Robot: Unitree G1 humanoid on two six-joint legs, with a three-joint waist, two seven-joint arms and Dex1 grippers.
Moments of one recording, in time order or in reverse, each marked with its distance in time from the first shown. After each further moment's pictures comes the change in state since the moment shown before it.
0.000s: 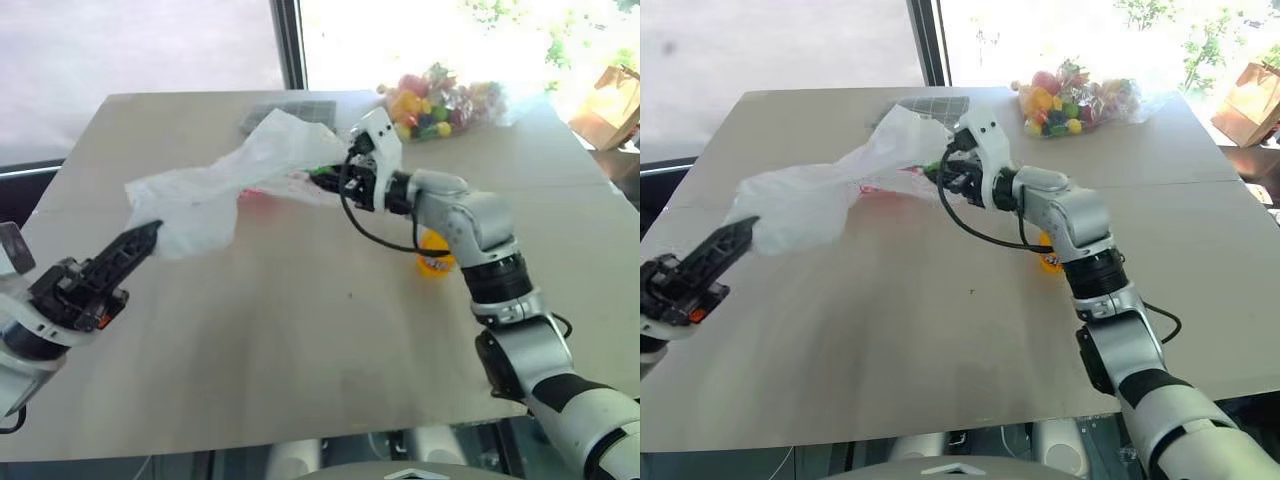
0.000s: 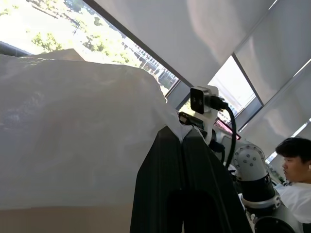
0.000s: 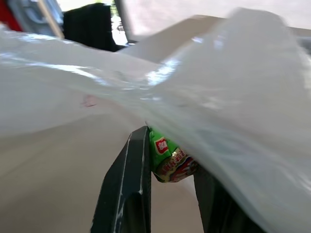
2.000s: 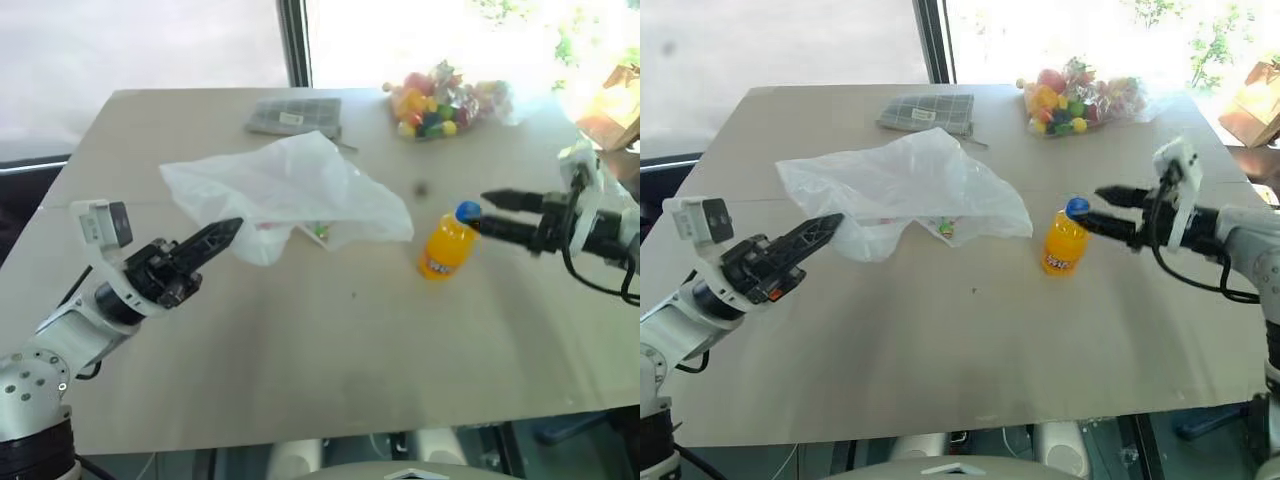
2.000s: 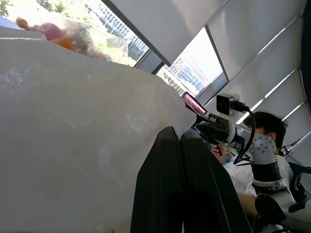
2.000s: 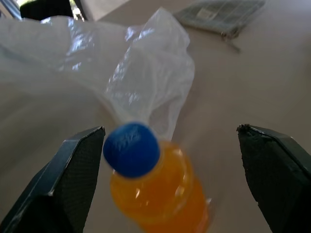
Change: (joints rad) left arm -0.277 -0.064 -0.243 0.030 0.108 0.113 0.013; right arm 0.493 -0.766 -0.360 -0.385 0.466 0.191 0.306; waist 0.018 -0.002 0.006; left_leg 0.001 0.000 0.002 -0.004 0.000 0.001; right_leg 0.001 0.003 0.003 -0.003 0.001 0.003
